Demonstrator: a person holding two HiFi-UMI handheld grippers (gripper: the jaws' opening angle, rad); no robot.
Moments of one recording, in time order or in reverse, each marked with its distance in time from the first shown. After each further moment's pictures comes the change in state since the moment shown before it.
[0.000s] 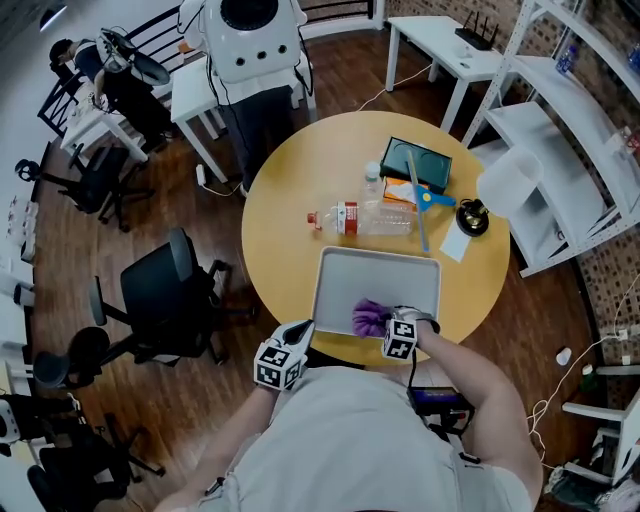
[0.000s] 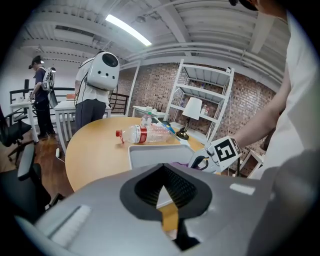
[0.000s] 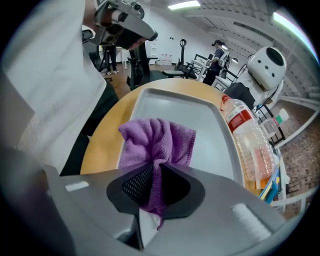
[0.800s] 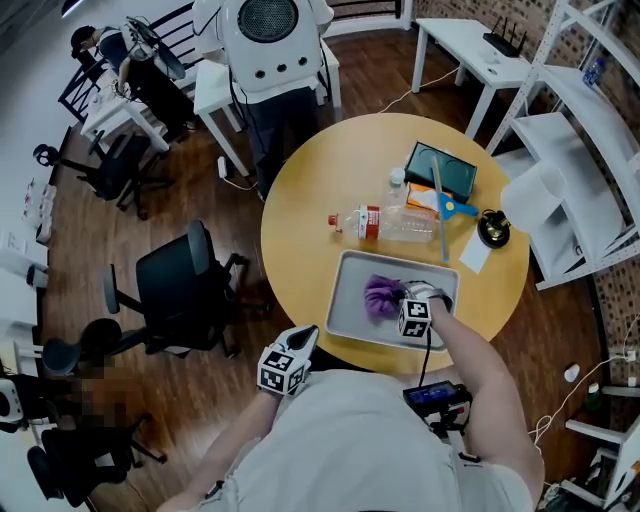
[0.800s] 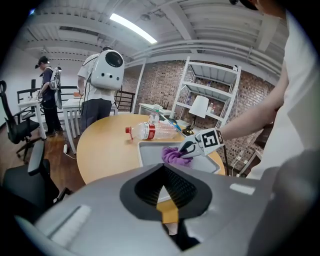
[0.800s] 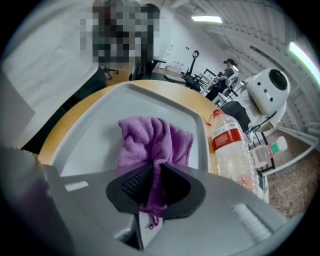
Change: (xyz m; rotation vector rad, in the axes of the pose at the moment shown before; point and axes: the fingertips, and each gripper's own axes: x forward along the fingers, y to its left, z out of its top) left arm -0.016 0.019 -0.009 -0.028 0.036 0.063; right arm 0.030 -0.091 0.010 -0.209 -0.055 -0.108
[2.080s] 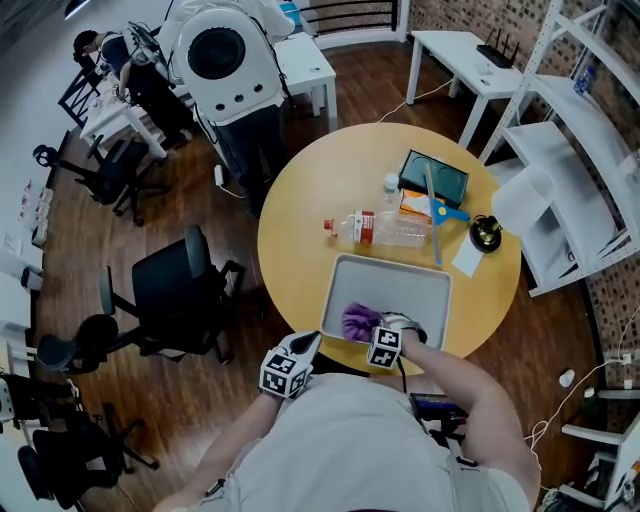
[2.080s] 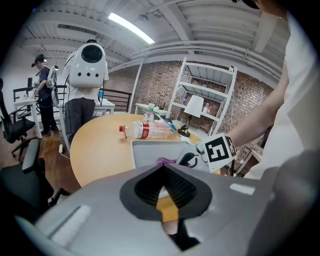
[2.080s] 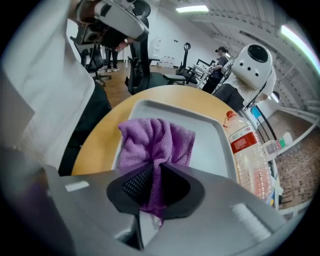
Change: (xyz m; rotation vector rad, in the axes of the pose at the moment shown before) left arm 0.006 -0.021 -0.011 0.009 -0.011 -0.037; right arm -0.011 0.072 0.062 0.153 0.038 0.050
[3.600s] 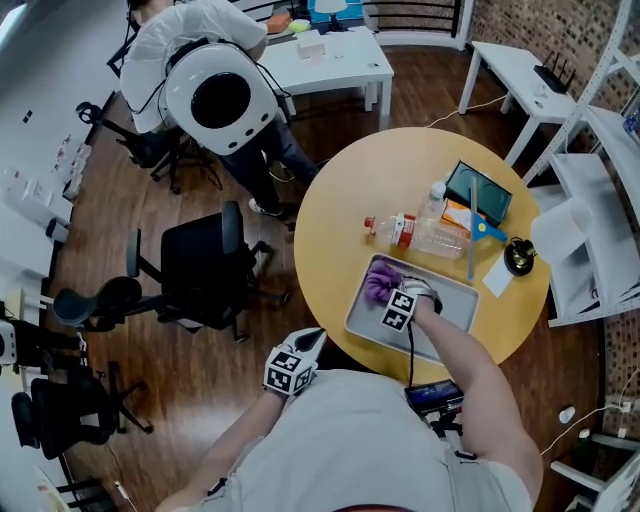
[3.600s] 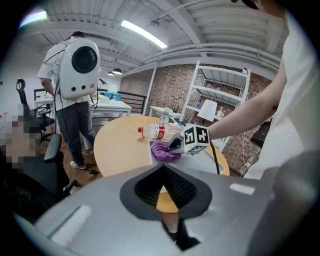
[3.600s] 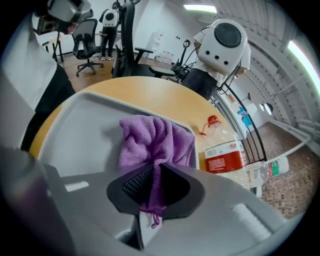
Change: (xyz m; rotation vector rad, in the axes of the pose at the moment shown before) left arm -0.038 0.027 -0.009 -0.073 -0.025 0.159; right arm 0.051 -0.119 0.023 -0.085 0.050 -0.132
